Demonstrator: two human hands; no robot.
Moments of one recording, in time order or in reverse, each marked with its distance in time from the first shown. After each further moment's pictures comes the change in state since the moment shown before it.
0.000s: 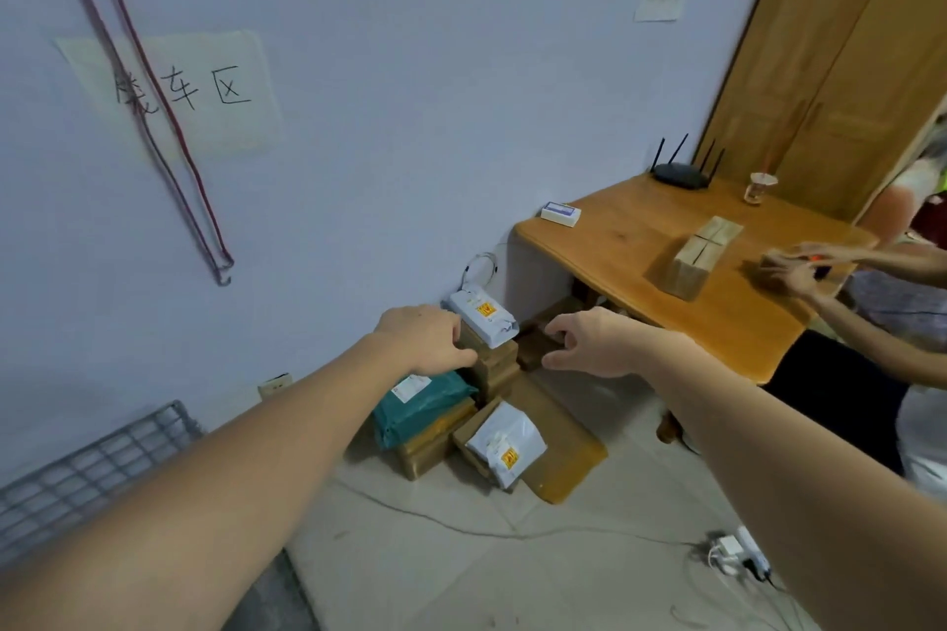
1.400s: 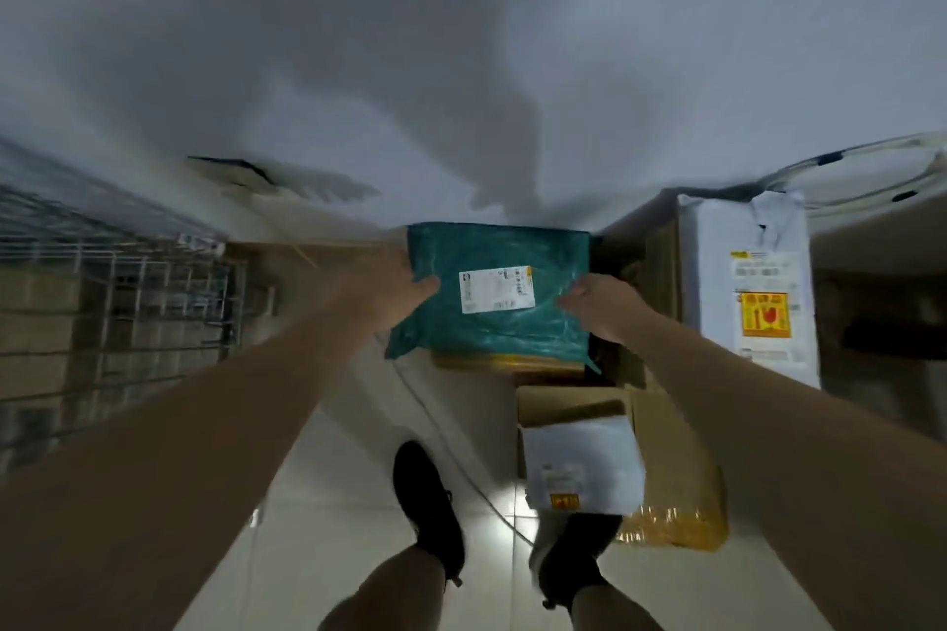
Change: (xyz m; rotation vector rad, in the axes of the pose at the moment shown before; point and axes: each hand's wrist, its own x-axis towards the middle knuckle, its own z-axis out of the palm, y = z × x) left_hand 0.486 -0.284 0.461 -0.754 -0.249 -0.913; right_hand 0.815 0.006 0.321 0.066 -0.611 -0.076
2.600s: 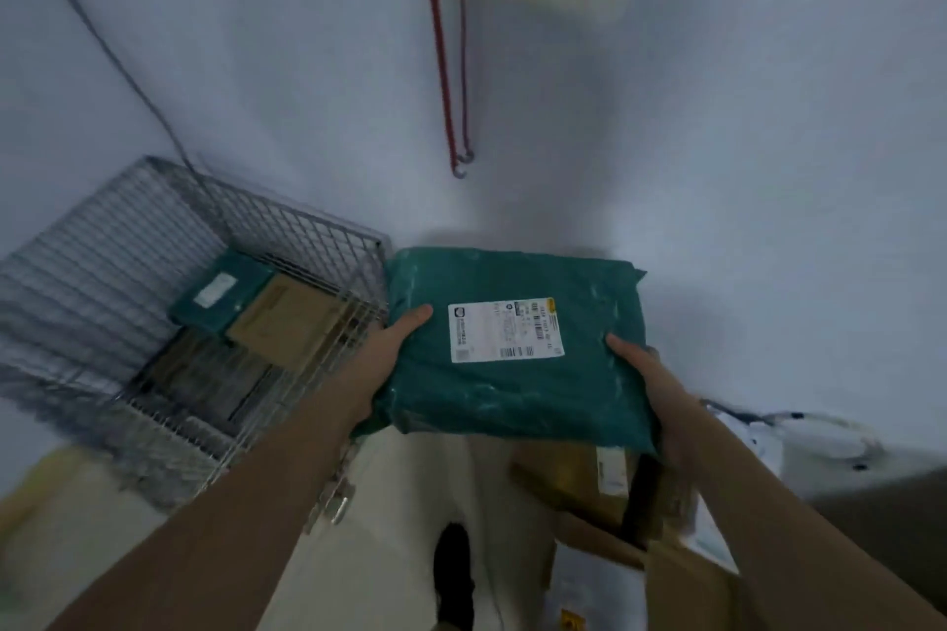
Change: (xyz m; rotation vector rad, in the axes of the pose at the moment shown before) left_hand -0.402 -0.045 -0.174 -1.592 0.319 -0.221; right_hand -0.370 -0.129 -0.088 0.904 -0.197 -0.319
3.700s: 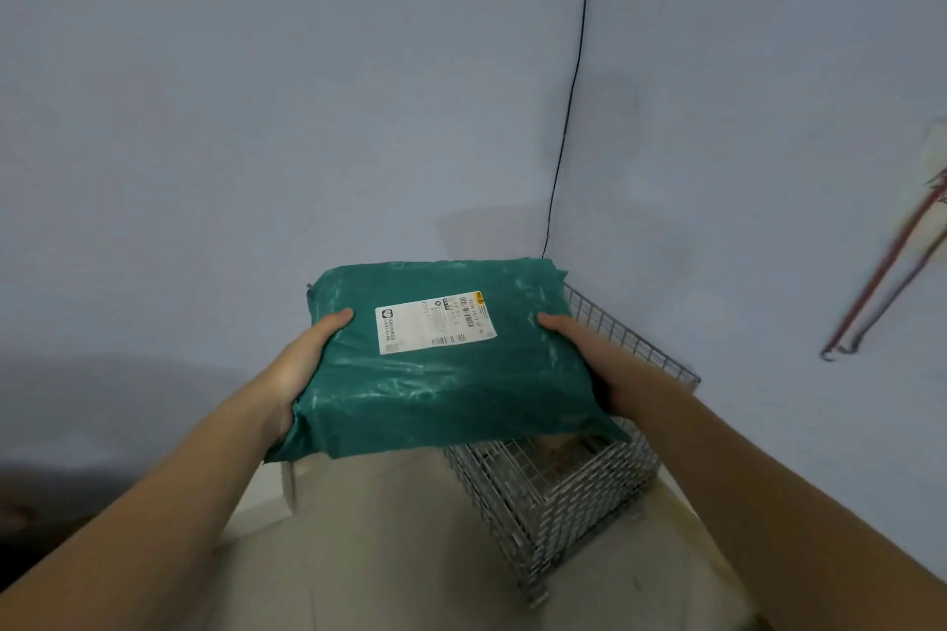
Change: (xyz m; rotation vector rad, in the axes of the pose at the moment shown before) left_hand -0.508 -0.062 -0.514 -0.345 0.581 0.344; right_hand -0.362 0.089 0.540 -0.530 -0.764 -0.142
